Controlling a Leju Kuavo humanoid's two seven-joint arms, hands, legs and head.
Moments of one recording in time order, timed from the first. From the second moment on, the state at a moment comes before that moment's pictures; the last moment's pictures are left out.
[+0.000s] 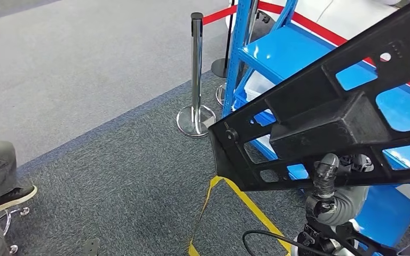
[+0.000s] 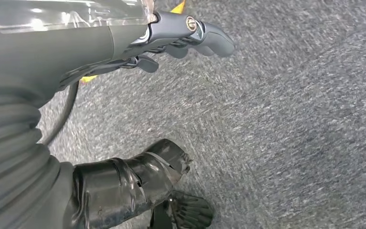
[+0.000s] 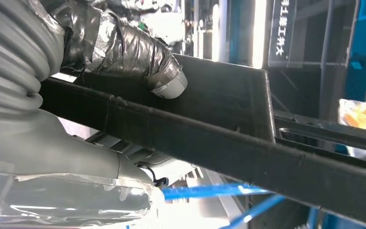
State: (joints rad) left arm -0.11 0.02 -0.68 -0.22 0.73 0.46 -0.25; right arm -0.06 -0.20 0.40 -2.14 -0.30 -0.28 -0.42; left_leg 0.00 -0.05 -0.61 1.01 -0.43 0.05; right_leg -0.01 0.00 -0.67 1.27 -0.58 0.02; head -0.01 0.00
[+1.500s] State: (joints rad) left arm -0.18 0.01 -0.84 -0.22 0.48 0.36 -0.04; right arm 0.10 -0.21 0.38 -2.33 0.01 -0.58 -0.23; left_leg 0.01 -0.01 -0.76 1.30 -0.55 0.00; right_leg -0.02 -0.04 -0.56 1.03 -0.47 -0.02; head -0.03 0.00
